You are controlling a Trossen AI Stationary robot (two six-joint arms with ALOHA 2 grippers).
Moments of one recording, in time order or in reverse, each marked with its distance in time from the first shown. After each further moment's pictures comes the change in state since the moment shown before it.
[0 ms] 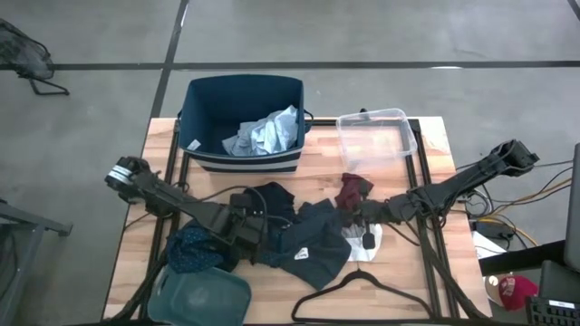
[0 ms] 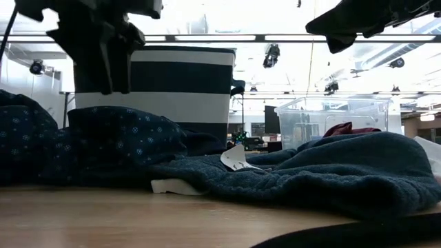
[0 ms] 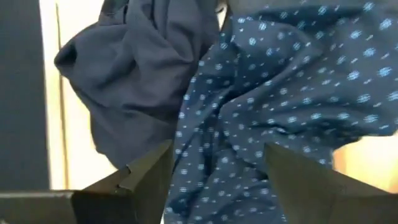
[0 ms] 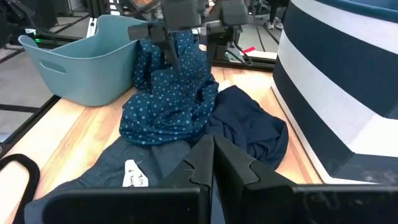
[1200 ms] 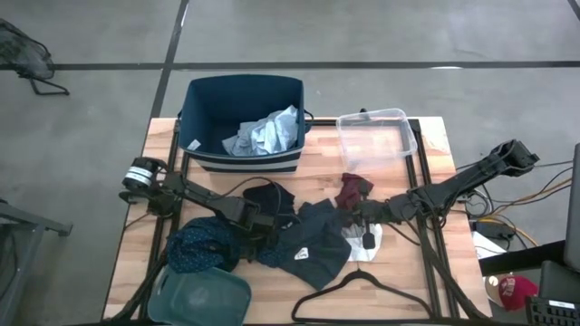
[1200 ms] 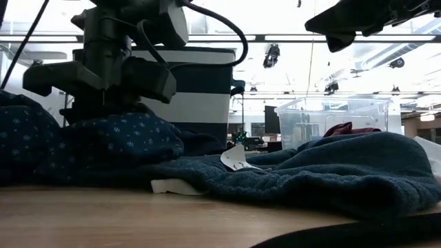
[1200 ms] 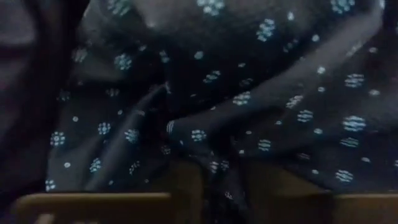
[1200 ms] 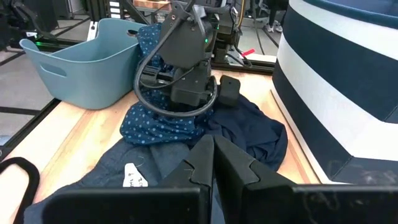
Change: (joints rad) left arm 0.171 0.156 -0.238 0.391 0.387 0.230; right arm 0.000 0.000 0.000 0.012 0.000 -0.006
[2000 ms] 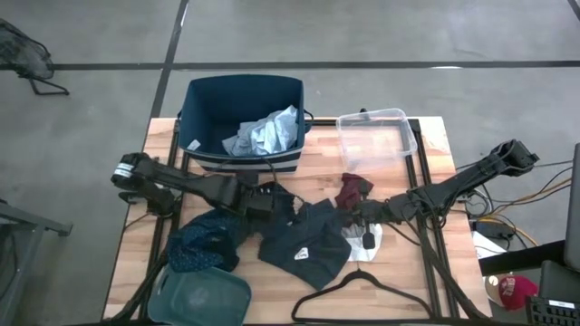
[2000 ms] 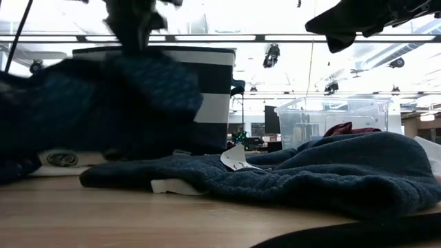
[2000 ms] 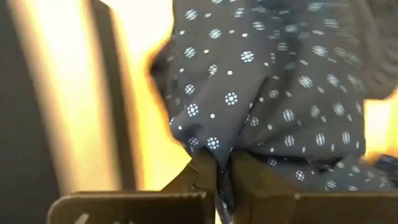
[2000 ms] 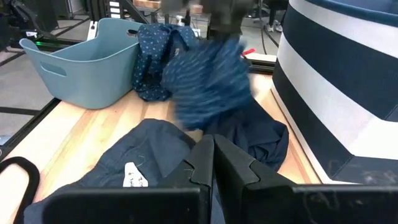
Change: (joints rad) left arm 0.006 -0.133 0.519 -0.685 -0.417 0.029; right arm 0.000 0.000 -0.005 0.005 0.000 0.003
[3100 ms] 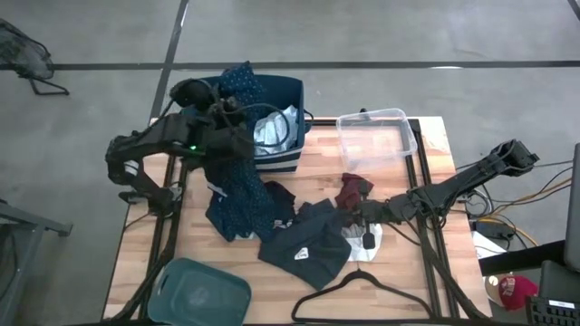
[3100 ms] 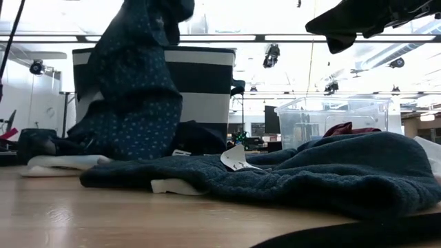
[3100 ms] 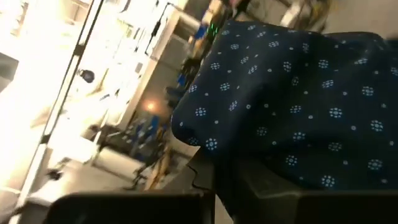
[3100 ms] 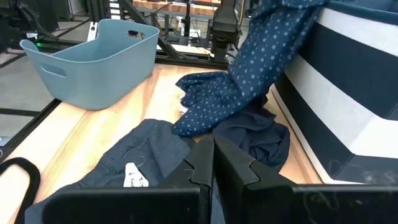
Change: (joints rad) left arm 0.213 -0.043 0.541 -0.192 -1.172 0.119; right arm 0.000 0.000 -0.006 0.008 0.000 0.004
